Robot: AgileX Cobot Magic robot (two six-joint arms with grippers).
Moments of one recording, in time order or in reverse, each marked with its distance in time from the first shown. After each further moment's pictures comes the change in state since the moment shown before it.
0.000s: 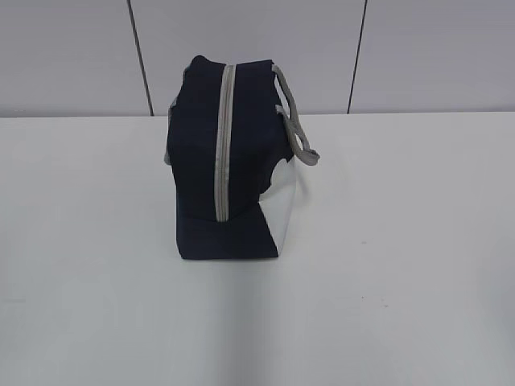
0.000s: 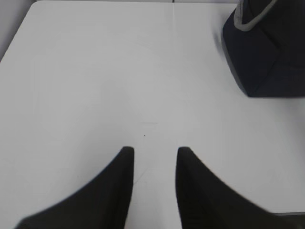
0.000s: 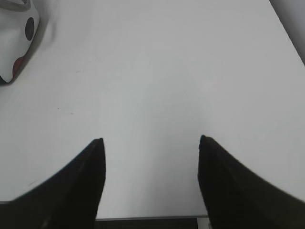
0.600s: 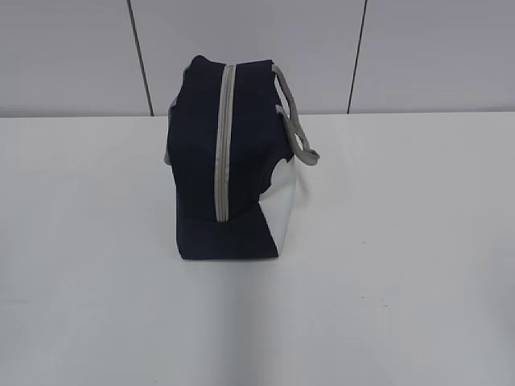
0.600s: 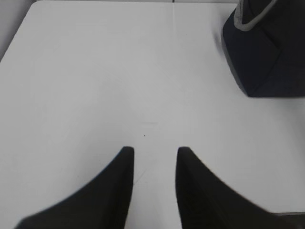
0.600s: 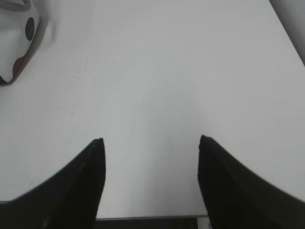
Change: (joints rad) left arm 0.000 0.000 0.001 0.000 0.000 0.000; right arm 0.000 0.000 0.000 0.000 0.000 0.000
